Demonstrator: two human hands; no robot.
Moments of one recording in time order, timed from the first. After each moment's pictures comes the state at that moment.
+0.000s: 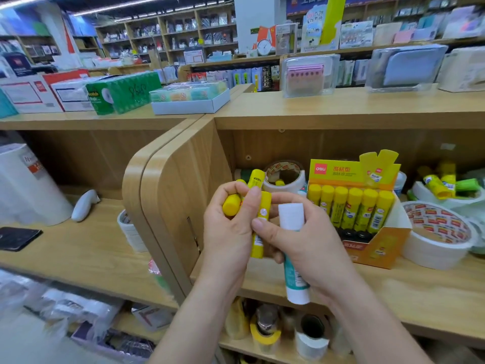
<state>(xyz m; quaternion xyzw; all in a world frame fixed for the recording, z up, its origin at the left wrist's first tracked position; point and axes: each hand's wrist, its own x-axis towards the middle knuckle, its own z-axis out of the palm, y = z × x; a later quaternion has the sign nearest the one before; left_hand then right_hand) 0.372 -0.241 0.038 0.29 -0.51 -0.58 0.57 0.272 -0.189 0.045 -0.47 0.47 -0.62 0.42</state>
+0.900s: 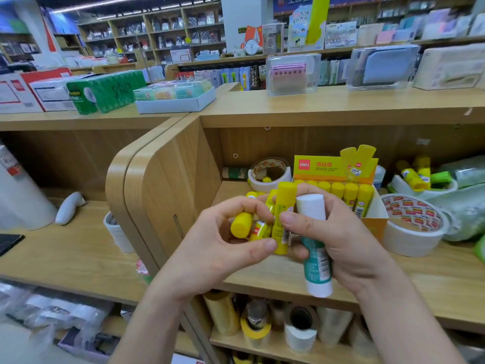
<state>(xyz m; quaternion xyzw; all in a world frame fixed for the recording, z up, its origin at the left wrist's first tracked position) 0.406 -0.230 0.055 0.18 -0.74 -0.55 0.34 0.228 -0.168 0.052 -0.49 0.35 -0.61 0.52</state>
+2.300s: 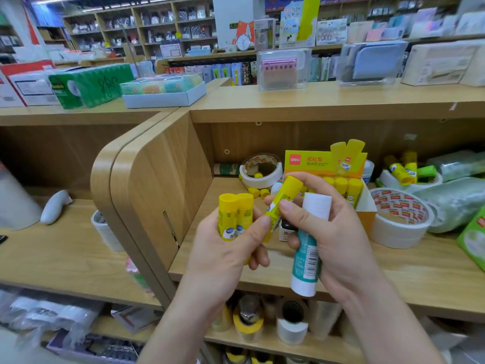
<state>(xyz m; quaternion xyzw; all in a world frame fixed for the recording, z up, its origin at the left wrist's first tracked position) 0.378 -0.201 0.044 0.26 -0.62 -0.58 0.46 0.243 -0.156 0.049 -0.40 0.40 -0.71 0.42</state>
